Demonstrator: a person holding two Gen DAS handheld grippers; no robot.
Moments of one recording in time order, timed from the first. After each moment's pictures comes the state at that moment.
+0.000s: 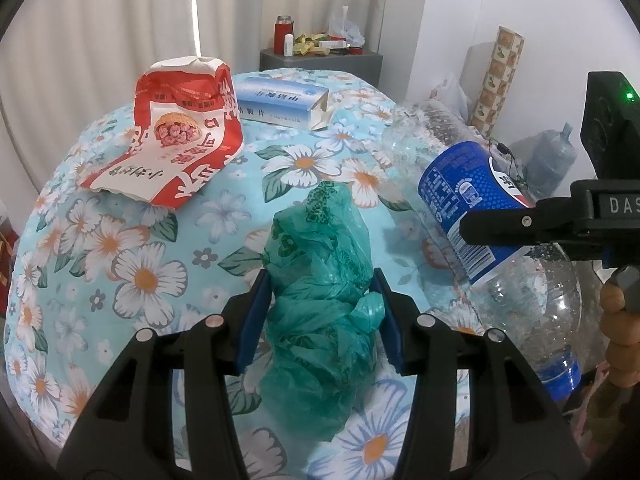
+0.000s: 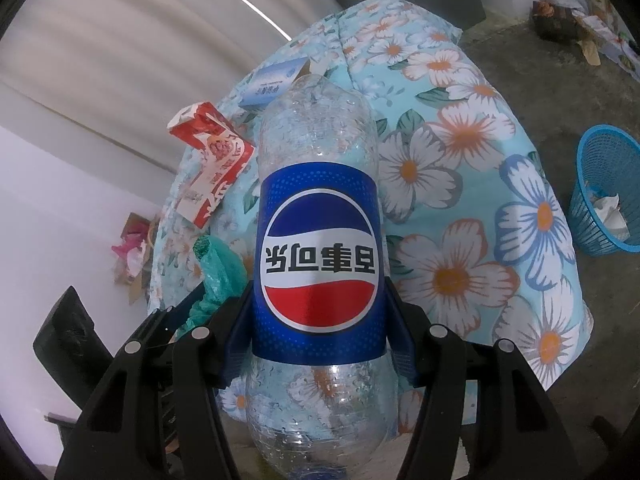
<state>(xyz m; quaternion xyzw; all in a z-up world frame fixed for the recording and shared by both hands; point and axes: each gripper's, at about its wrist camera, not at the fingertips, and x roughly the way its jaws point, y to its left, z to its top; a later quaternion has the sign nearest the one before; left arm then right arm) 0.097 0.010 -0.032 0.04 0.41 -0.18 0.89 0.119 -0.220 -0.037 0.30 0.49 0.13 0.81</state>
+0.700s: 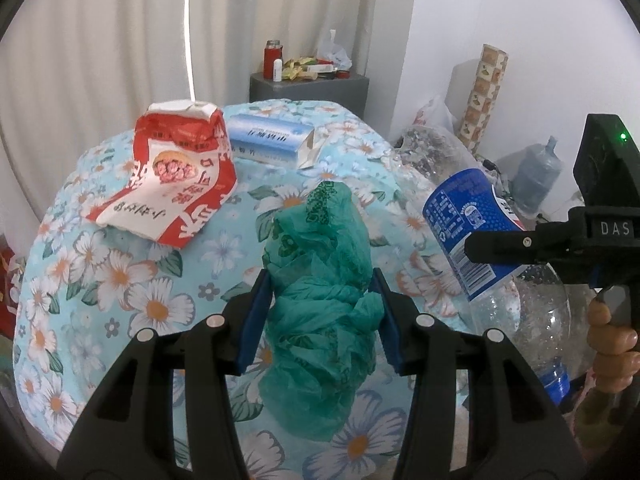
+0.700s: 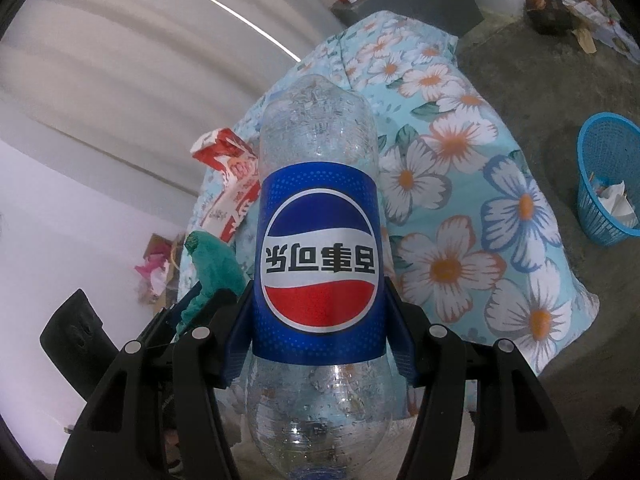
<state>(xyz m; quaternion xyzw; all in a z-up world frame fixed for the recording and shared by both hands) 0.077 0.006 0.004 0.04 0.37 -0.20 0.91 0.091 -0.241 -0.023 0.35 0.45 0.13 0.81</state>
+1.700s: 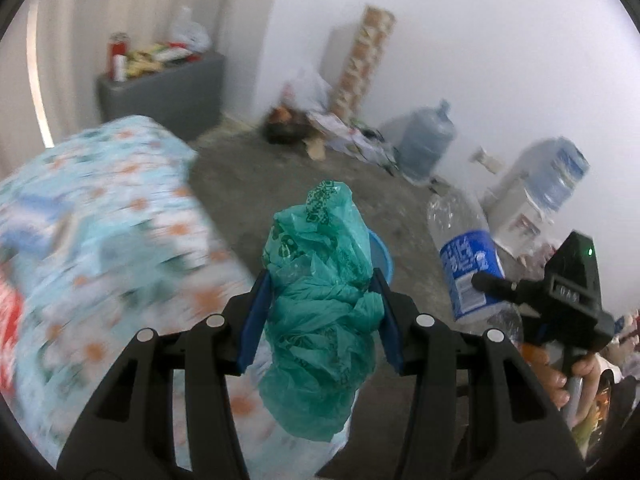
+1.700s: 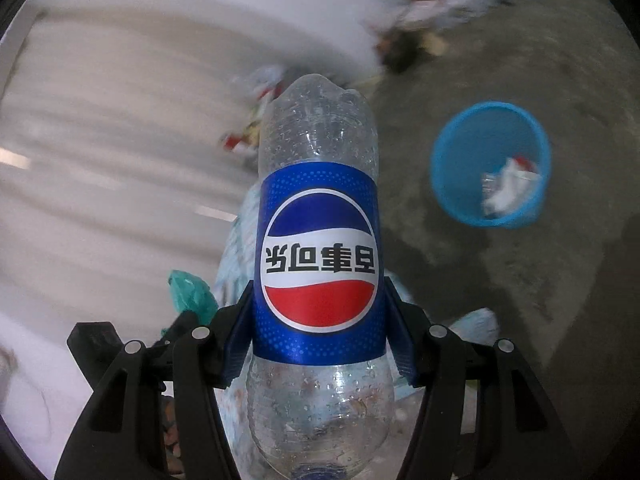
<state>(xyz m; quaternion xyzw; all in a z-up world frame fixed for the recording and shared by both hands) 0.145 -0.242 0.016 0.06 0.43 -0.42 0.80 -0.053 -0.479 -0.070 0.57 0.27 -0.06 0.77</state>
